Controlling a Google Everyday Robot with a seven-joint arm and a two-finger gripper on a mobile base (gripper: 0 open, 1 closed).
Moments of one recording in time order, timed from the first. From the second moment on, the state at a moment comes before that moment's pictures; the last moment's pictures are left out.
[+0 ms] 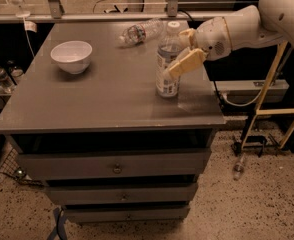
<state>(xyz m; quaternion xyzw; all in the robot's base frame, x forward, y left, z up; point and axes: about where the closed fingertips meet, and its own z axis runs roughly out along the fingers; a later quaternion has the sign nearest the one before) 0.624 -0.057 0.931 -0.59 0.61 0.34 0.41</state>
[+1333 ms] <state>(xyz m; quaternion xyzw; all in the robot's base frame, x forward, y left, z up) 0.625 -0.053 0.948 -0.64 0.63 0.21 0.38</state>
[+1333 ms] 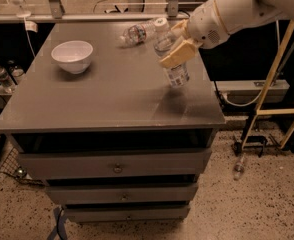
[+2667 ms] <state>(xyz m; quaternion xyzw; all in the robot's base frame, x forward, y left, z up) 0.629 -0.041 0.885 -0.77 0.61 -0.06 0.14</state>
